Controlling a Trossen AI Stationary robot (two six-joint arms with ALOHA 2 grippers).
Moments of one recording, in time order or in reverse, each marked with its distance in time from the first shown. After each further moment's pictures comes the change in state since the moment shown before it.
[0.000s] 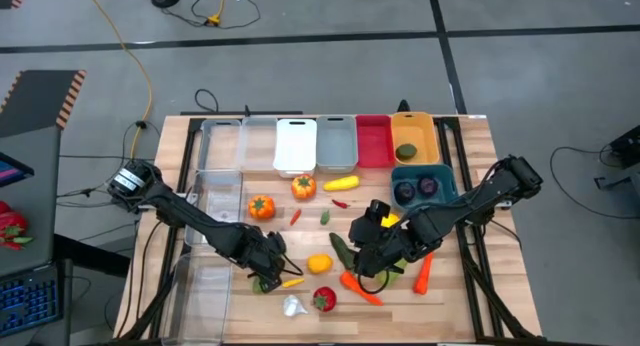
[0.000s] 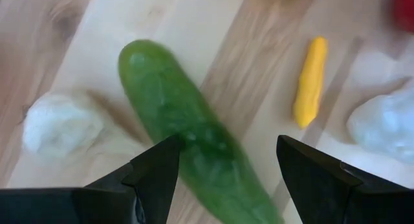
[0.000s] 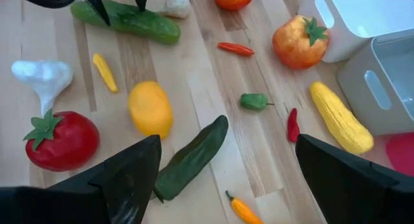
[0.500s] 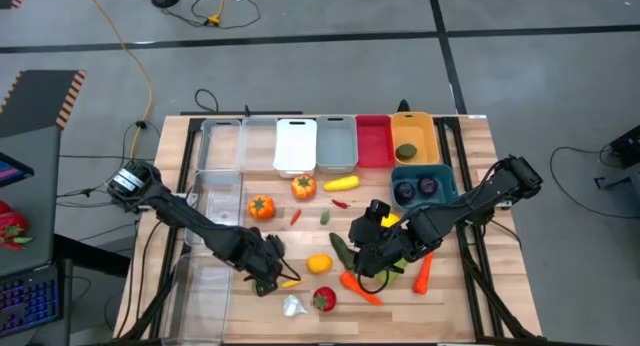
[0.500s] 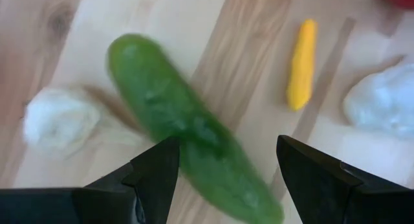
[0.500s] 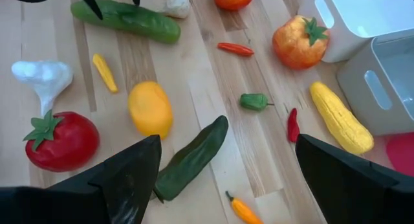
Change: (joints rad) left arm -0.030 -0.001 0.022 -0.064 -0.014 0.017; right arm 0.000 0.000 0.001 0.000 -0.001 0.000
